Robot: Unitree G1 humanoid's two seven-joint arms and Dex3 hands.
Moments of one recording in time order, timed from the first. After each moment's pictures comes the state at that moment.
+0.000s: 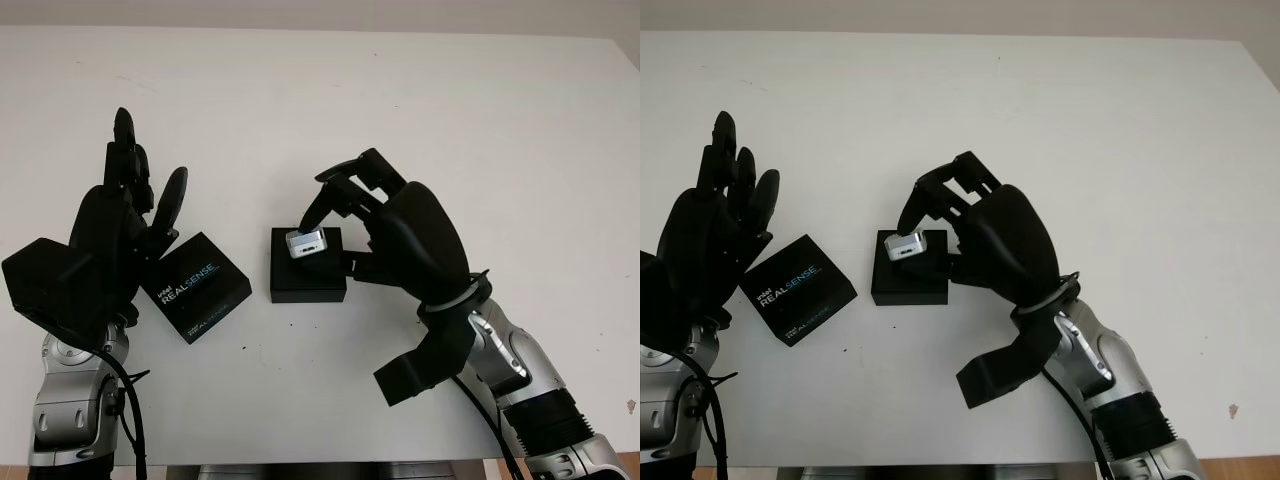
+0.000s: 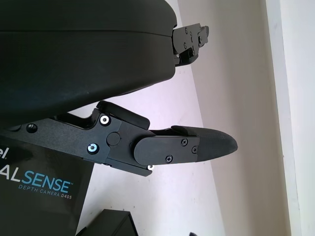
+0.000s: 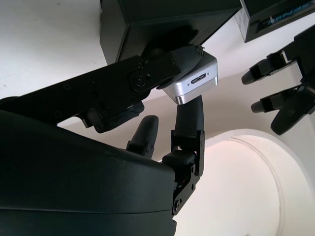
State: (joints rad) left arm -0.14 0.26 0.24 -0.27 -0.10 0.18 -0.10; right arm -0.35 -0.35 0.27 0.14 -0.88 -0.57 -0.43
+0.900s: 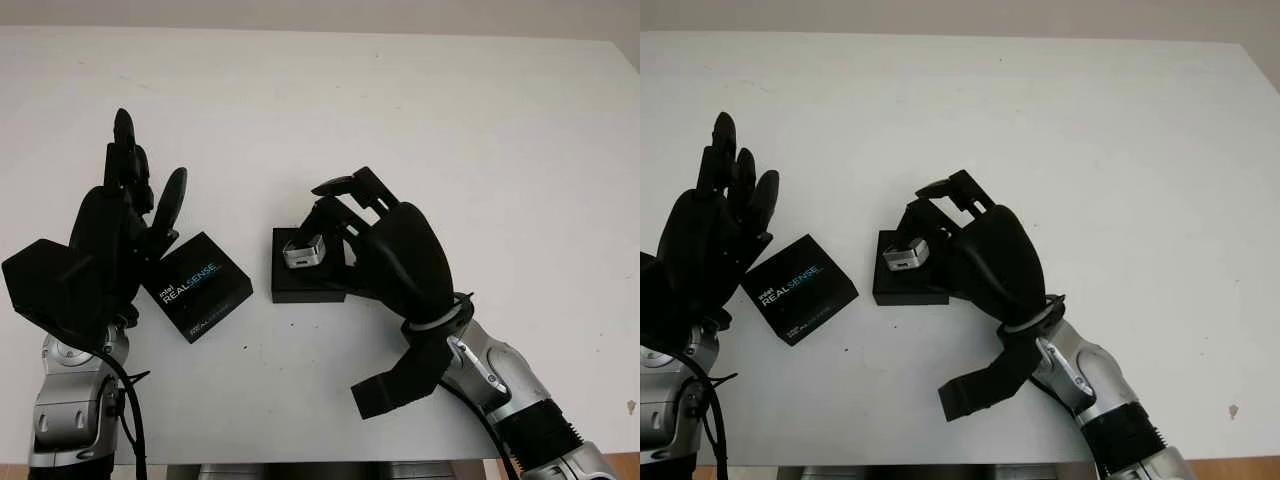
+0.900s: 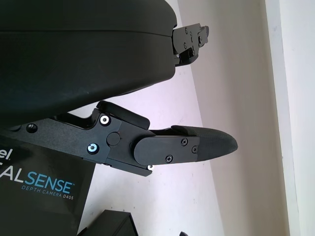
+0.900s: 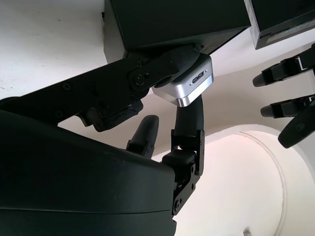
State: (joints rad) left arm -0.14 0.26 0.24 -0.27 -0.10 0.18 -0.10; right arm -0.34 -0.35 0.35 0.16 -0.97 -0.47 -0.59
